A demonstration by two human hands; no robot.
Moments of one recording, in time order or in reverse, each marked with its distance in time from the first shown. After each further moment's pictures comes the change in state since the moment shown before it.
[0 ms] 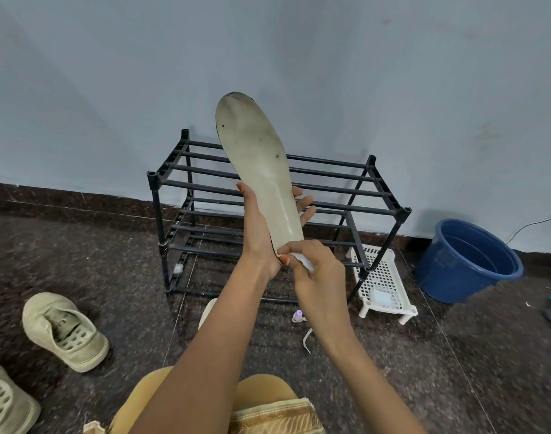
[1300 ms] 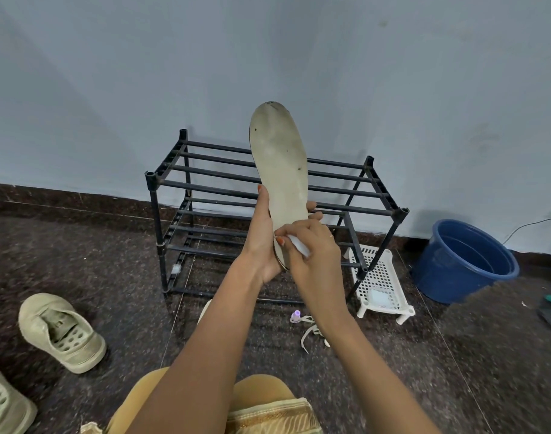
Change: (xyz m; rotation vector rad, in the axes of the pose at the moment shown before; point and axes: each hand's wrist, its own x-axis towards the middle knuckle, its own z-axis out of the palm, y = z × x) left_hand 0.000 -0.001 -0.007 0.125 -0.054 -0.298; right_hand 0.022 0.009 0.004 -0.136 0.079 -0.206
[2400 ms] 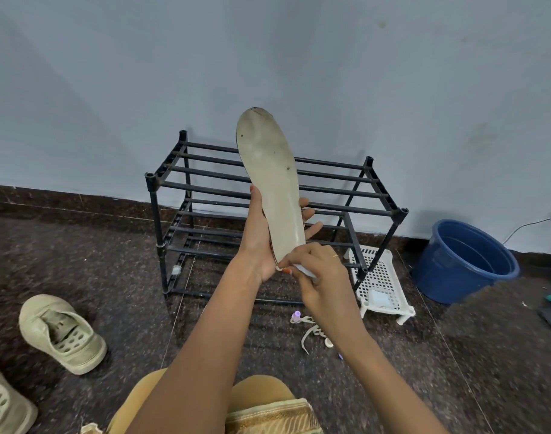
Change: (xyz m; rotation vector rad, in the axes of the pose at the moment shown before) left_hand 0.001 0.002 0.001 -0.137 0.013 0.055; right_hand -0.022 0.016 -0.016 -0.095 -0.134 -0.117
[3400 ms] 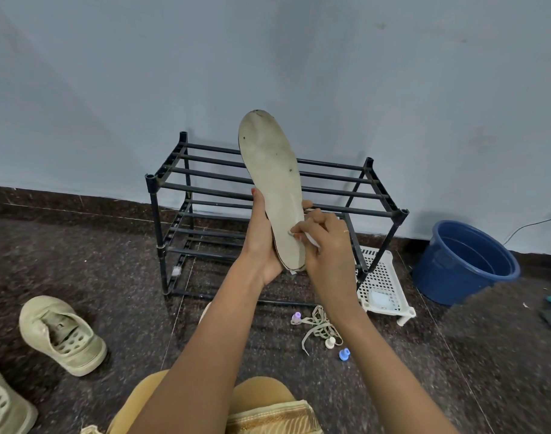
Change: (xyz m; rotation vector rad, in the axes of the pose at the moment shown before) left_hand 0.001 -0.001 -0.001 0.159 -0.010 -0.014; right_hand 0.032 0.007 0.004 -0.117 0.199 0.054
